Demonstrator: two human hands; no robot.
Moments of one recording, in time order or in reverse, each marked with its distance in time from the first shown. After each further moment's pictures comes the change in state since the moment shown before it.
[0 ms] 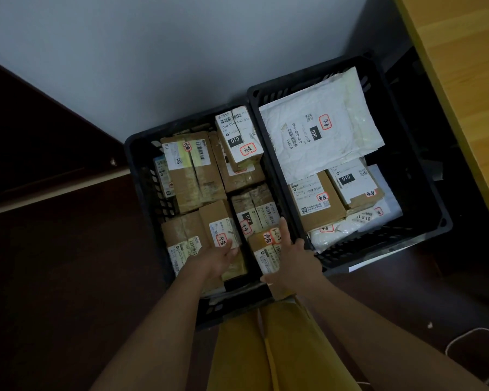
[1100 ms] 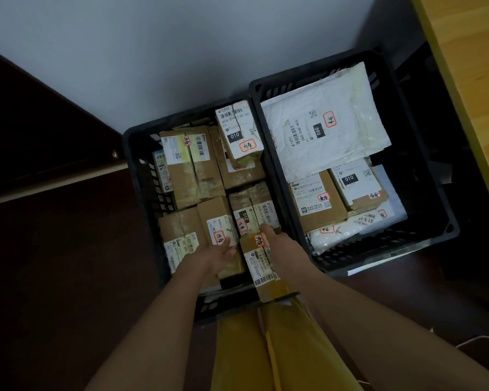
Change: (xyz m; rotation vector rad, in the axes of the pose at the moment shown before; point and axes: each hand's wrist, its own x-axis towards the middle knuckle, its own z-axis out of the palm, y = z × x) left_hand 0.010 0.007 0.003 0.039 -0.023 -0.029; right_hand 0.034 0.000 -0.001 -0.031 -0.015 -0.232
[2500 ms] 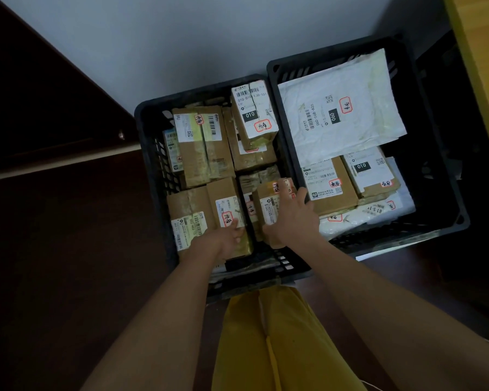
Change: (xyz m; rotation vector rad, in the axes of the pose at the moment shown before) left_hand -0.017 0.007 0.001 0.229 -0.006 0.171; right_hand 0.002 -0.027 -0.021 -0.046 0.234 0.158
